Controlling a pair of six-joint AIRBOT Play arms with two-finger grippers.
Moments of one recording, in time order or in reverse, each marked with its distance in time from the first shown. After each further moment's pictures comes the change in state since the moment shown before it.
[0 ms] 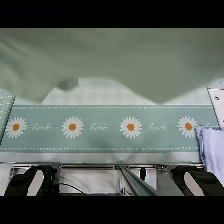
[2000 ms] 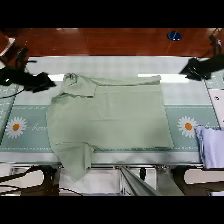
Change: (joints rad) left arm 0.016 -0.740 -0.634 0.150 -0.225 -0.038; right arm -0.250 -0.803 -0.616 0.079 -0.008 -0.006
